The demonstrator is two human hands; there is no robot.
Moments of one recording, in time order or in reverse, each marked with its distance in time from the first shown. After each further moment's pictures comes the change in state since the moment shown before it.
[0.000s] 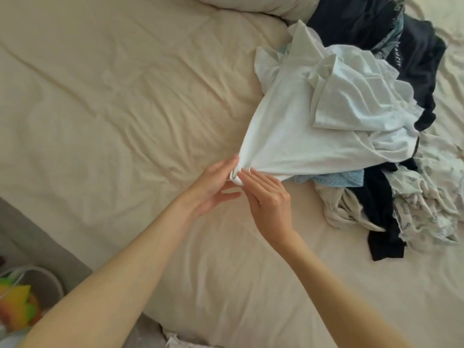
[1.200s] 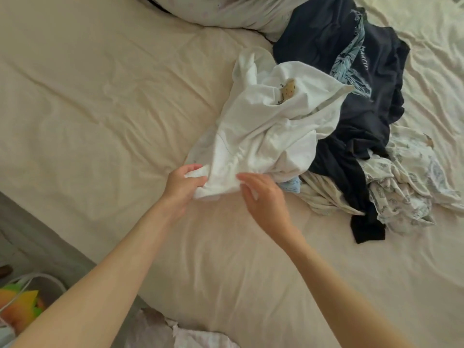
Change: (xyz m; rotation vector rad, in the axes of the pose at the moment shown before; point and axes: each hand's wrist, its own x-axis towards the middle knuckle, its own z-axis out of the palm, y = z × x) left_hand -0.042 -0.012 -0.012 0.230 0.458 0.166; right_hand -0.012 -0.014 -0.051 0.152 -0.196 0.217
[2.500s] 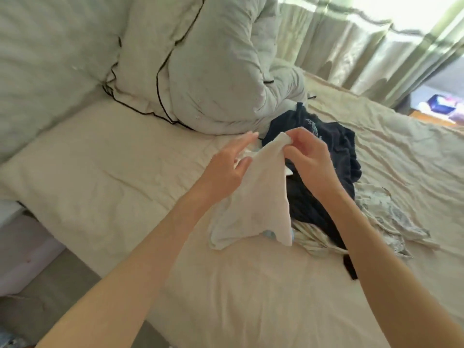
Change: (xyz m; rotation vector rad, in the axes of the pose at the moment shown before) left_hand -0.186 0.207 -0.029 0.491 -0.275 1.056; right_hand 0.047 -0.186 -0.215 0.460 0.254 -0.015
